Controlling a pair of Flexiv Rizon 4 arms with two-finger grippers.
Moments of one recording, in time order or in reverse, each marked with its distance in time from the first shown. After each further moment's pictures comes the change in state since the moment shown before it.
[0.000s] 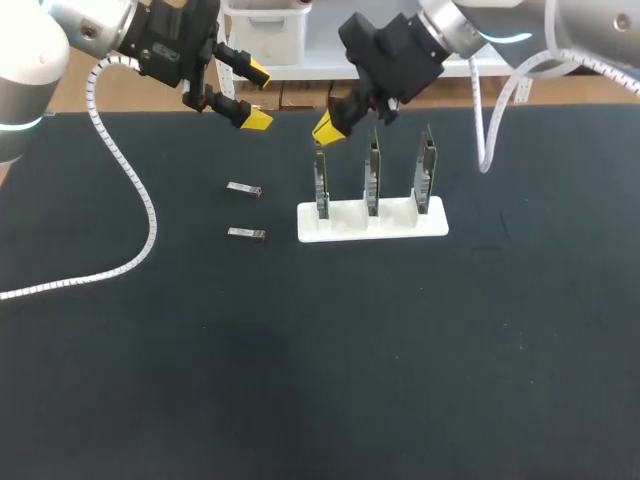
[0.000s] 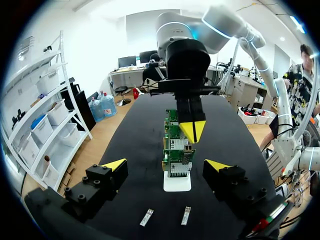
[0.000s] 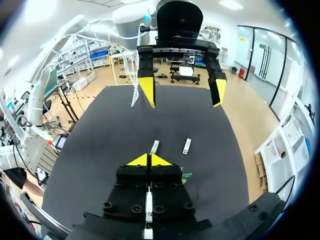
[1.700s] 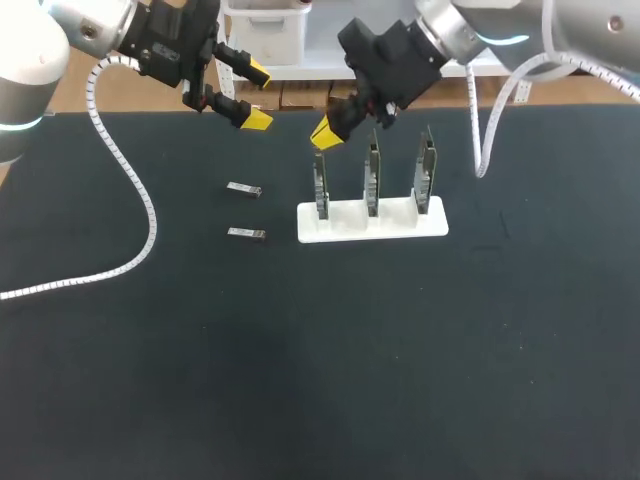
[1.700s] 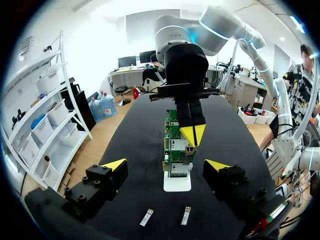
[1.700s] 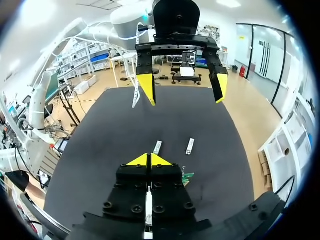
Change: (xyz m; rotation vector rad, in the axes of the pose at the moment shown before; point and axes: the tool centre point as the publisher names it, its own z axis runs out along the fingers) left arm 0.000 0.000 0.000 0.000 0.000 0.000; right arm 0.002 0.002 0.006 -0.023 -0.019 0.025
